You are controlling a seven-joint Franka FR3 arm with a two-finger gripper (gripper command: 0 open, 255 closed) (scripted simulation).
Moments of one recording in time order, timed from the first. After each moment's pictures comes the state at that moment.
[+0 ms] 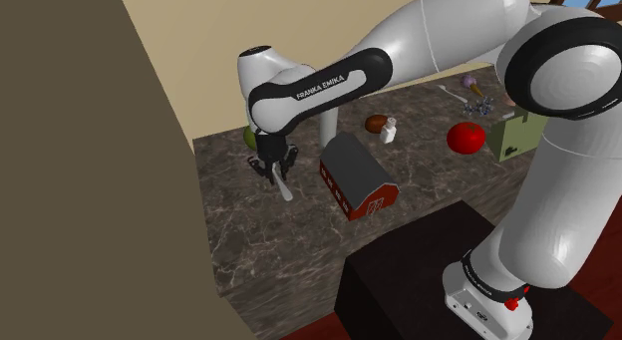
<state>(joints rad) 0.21 0.28 0.42 -1.86 -0.01 2.01 0.71</state>
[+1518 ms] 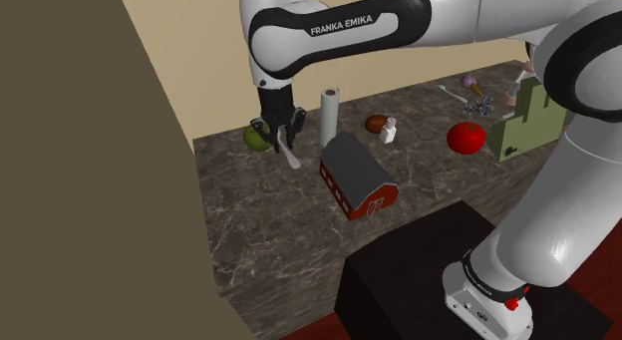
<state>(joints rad) 0.17 0.15 0.42 -1.73 0.04 1.77 0.65</state>
